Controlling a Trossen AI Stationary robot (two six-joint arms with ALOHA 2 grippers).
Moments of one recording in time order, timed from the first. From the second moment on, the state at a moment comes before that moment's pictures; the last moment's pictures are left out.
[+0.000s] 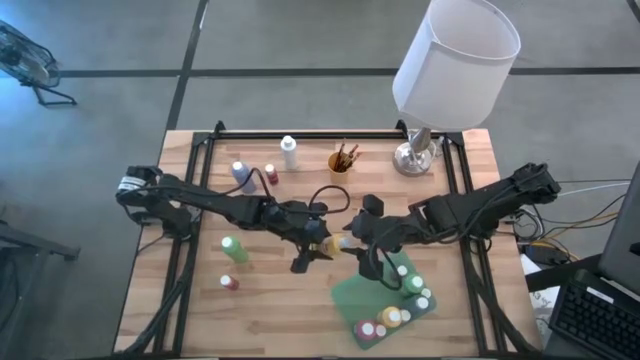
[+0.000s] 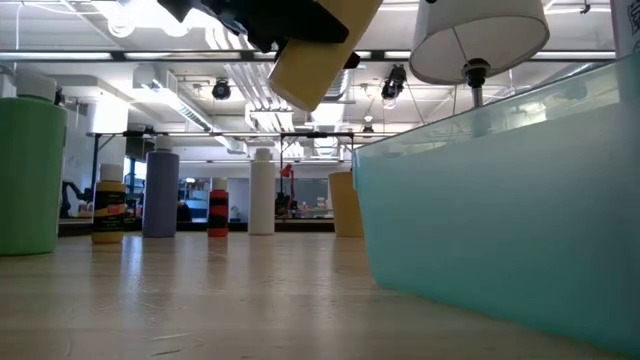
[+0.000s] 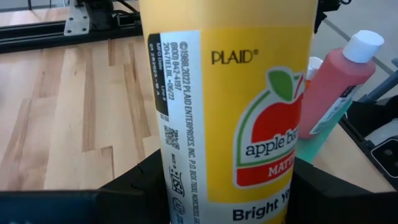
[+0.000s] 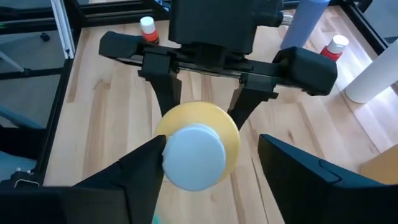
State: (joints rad) left arm -0.14 1.56 1.09 -0.01 0.16 0.05; right arm 0.34 1.50 1.40 -0.62 0.31 0.35
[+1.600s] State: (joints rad) left arm -0.14 1.55 1.09 -0.02 0.14 0.04; right arm 0.34 1.50 1.40 -0.62 0.31 0.31
